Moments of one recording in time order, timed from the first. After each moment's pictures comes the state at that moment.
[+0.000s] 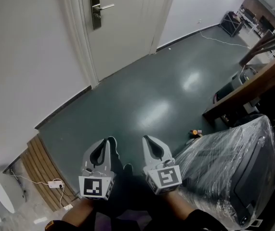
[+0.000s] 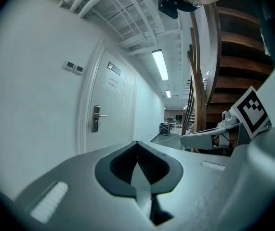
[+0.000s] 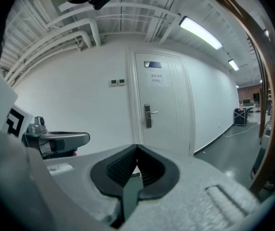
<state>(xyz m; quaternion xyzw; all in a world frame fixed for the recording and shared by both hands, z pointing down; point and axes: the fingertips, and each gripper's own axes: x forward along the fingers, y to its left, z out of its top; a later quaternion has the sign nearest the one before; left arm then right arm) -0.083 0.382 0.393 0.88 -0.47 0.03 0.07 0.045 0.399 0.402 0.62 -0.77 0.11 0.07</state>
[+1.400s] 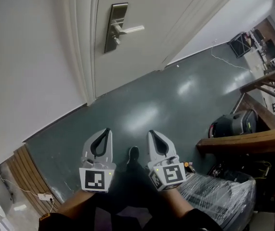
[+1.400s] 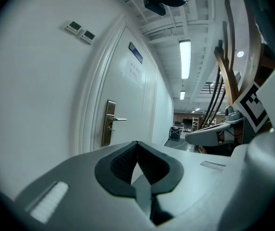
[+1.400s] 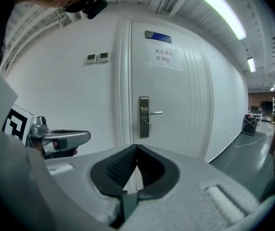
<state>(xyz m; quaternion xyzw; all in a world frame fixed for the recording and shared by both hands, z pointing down) -0.107 -0.051 0.394 0.87 -0.48 0.00 0.09 0.025 -0.029 0.393 0.60 -0.78 0.11 0.12</state>
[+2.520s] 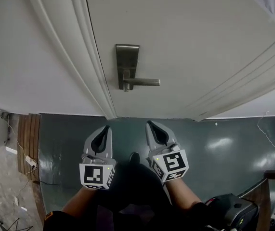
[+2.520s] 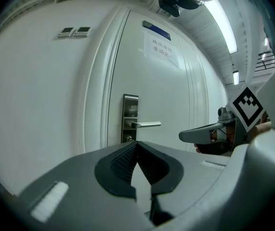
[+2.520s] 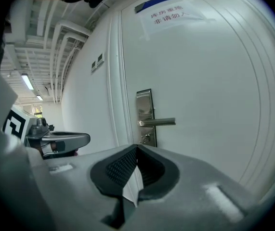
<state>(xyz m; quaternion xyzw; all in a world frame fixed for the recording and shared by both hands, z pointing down) -0.036 -0.274 0.397 0.67 -0.73 0.02 0.09 0.070 -0.345 0.404 0.28 -0.95 0.09 0.12</state>
